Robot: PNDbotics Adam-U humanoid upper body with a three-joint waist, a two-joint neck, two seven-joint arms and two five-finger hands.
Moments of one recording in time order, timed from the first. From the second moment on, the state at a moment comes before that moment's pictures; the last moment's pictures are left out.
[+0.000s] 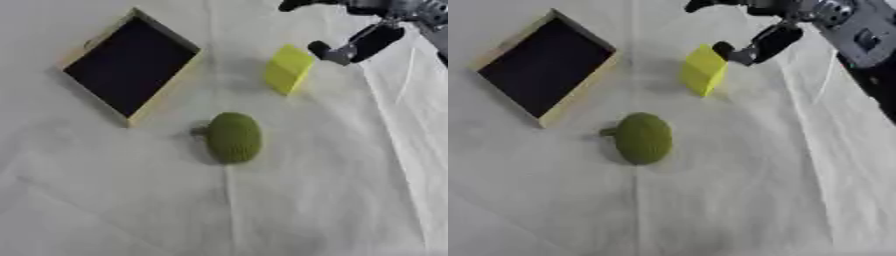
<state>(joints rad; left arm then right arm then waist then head) -0.52 0.36 0.19 -1.97 0.69 -0.28 -0.72 -0.90 -0.90 0.38 -1.34 0.23 -0.66 0.50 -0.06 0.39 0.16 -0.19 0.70</state>
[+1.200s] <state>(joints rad) -0.53 0.36 0.19 -1.97 0.69 -0.27 -0.72 -0.88 -0.88 0.37 -1.28 0.33 -0.67 0.49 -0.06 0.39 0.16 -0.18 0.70</state>
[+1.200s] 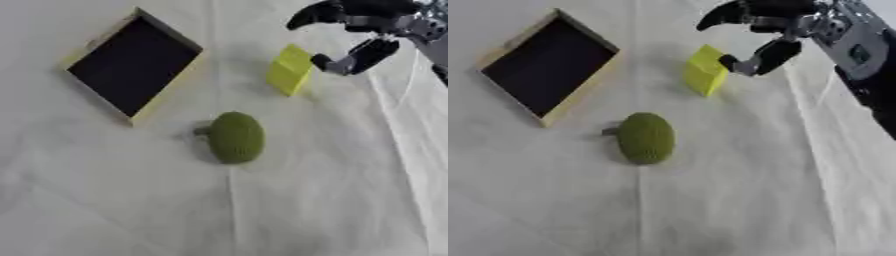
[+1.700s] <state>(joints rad) -0.53 0.36 0.19 -1.97 0.69 -0.26 -0.73 -0.89 -0.91 0.40 -1.37 0.45 -0.73 0.43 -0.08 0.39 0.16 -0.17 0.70</state>
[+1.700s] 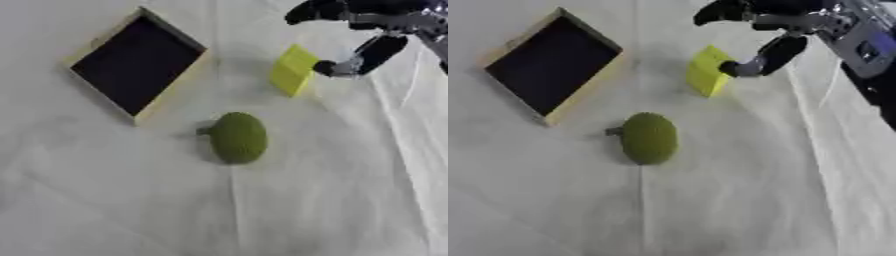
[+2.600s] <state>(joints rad) -0.53 0.36 0.19 -1.98 0.69 -0.24 -0.74 -0.89 -0.91 0.44 -1.36 0.68 -0.84 0.32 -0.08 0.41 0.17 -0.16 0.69</state>
